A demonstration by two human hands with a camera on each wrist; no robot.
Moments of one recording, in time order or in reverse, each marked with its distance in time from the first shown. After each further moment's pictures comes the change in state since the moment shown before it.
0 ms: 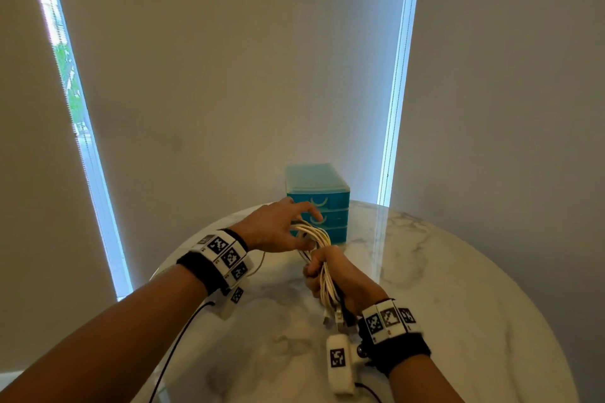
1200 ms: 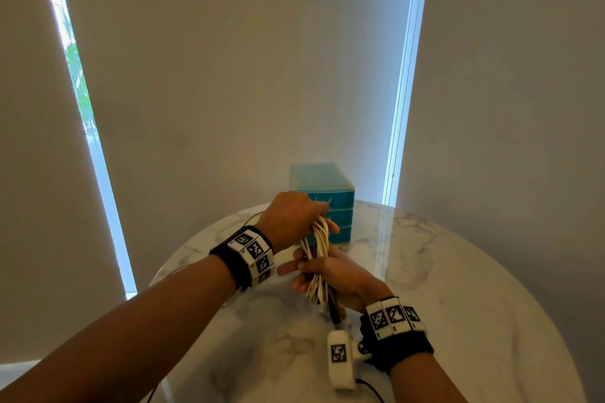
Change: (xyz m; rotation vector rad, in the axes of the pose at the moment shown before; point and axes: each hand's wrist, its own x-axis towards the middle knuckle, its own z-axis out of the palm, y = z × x) left_hand 0.018 0.022 0.005 0.579 0.310 0.239; right_hand -0.007 -0.007 0.003 -0.164 -0.275 -0.254
